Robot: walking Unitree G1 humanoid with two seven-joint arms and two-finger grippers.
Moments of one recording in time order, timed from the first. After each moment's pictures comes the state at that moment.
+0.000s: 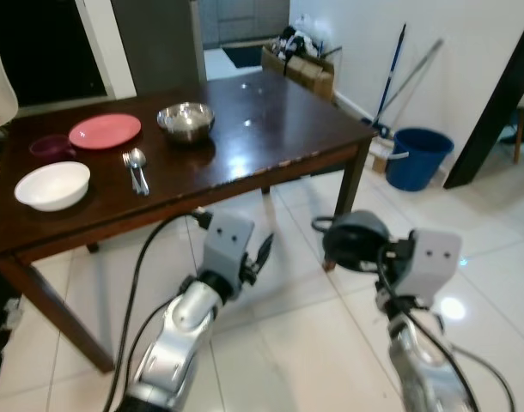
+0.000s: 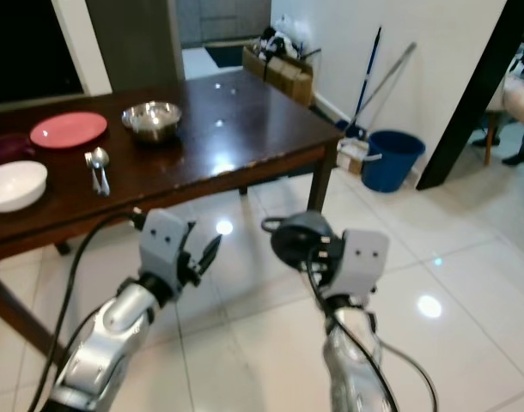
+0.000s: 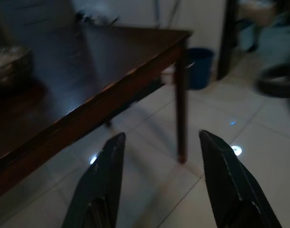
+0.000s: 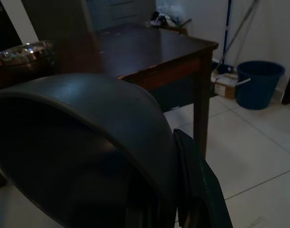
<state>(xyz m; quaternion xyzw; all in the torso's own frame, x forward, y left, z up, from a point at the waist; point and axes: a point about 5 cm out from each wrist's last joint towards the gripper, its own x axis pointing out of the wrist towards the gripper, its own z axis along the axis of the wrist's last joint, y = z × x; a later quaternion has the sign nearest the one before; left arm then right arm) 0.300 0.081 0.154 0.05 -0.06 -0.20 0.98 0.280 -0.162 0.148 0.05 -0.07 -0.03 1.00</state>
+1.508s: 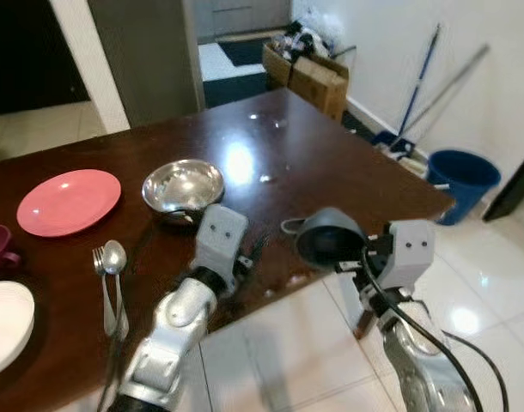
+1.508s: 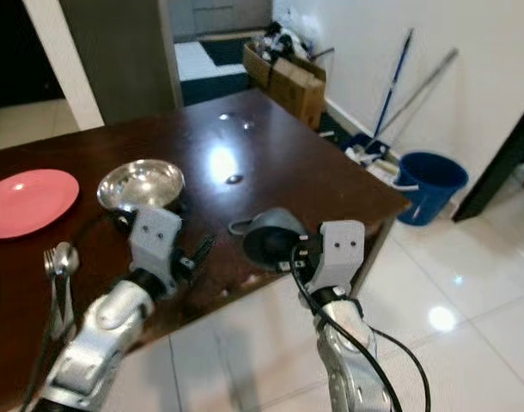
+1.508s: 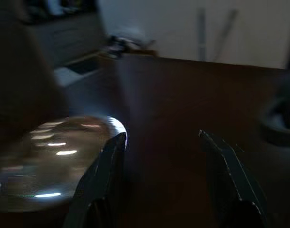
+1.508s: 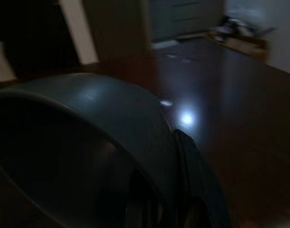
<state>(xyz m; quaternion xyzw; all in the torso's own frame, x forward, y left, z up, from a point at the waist) 0.298 0.107 0.176 0.07 -0.10 -0.17 0.98 0.281 -0.142 0.159 0.05 -0.06 0.11 0.99</state>
